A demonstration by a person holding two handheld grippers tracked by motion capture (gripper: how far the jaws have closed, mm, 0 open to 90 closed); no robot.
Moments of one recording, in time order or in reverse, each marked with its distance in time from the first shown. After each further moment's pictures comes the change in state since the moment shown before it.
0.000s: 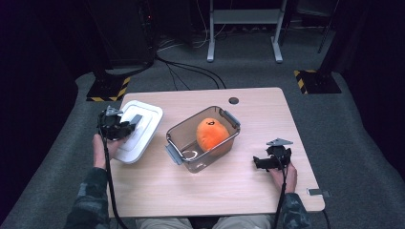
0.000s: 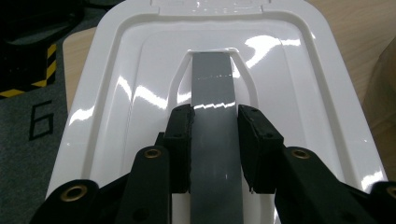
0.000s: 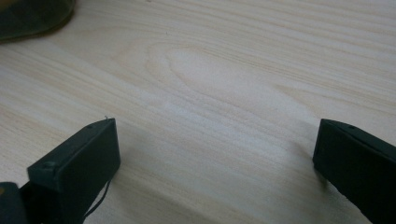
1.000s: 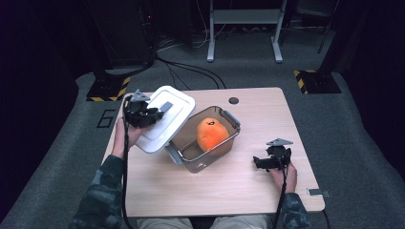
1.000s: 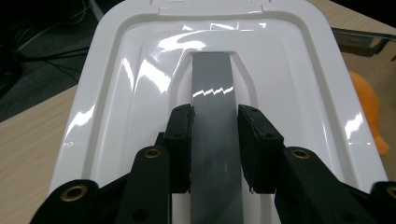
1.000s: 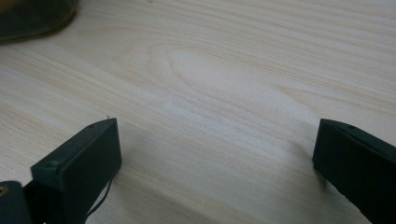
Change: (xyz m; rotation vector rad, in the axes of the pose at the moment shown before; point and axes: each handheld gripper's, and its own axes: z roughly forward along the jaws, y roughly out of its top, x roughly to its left) left arm -0.088 0.070 -0.003 -0.055 -0.216 0.191; right arm 0.000 0.000 0.000 -0.003 0.008 0.001
